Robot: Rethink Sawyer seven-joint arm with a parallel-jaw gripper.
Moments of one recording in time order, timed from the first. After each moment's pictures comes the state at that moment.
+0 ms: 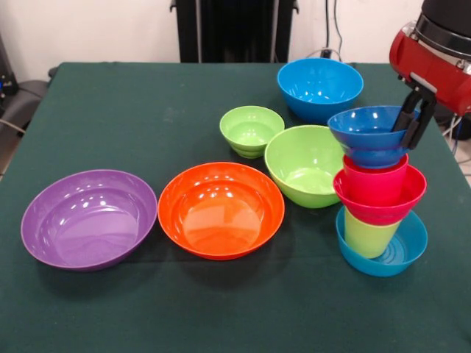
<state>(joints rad) 0.27 -0.27 -0.57 1.00 0.49 0.92 2.63</state>
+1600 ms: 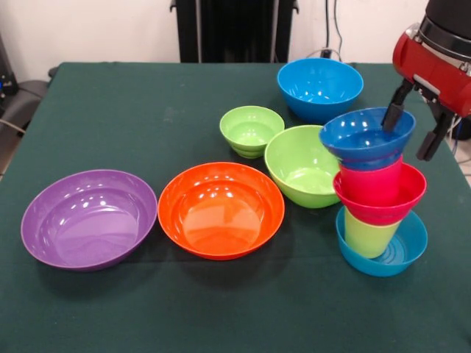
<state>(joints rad) 0.28 -0.26 -0.57 1.00 0.49 0.92 2.63</state>
